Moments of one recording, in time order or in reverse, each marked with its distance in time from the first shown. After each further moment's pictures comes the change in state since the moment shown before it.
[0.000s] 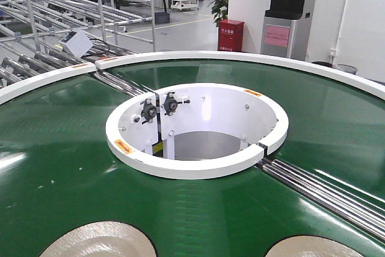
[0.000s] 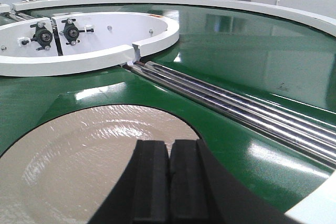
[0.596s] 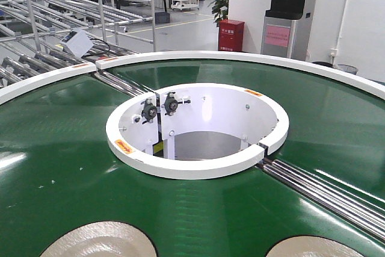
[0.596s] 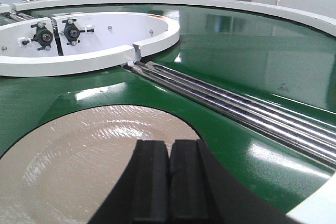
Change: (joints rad) left arm 0.000 0.000 0.000 0.000 0.000 0.000; right arm 0.000 0.000 0.000 0.000 0.000 0.000
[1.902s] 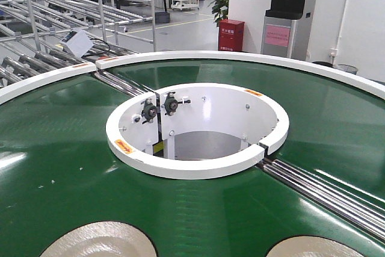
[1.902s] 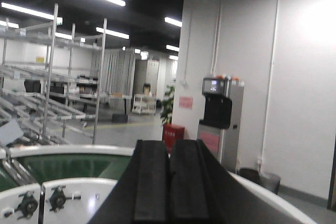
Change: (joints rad) left arm 0.000 0.729 -1.026 0.000 0.047 0.052; right arm 0.000 0.643 -0.922 0.045 -0.121 -0.166
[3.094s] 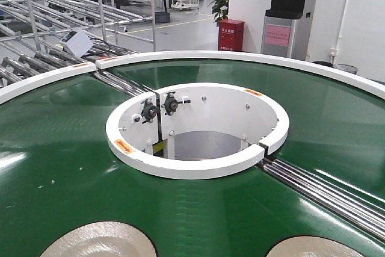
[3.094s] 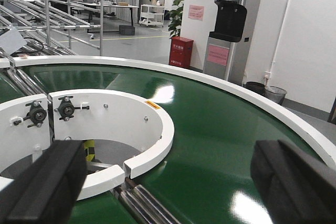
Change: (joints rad) left arm 0.000 0.231 -0.021 0.000 0.107 0.005; right arm 0.000 0.189 -0.027 0.000 0.135 -0.003
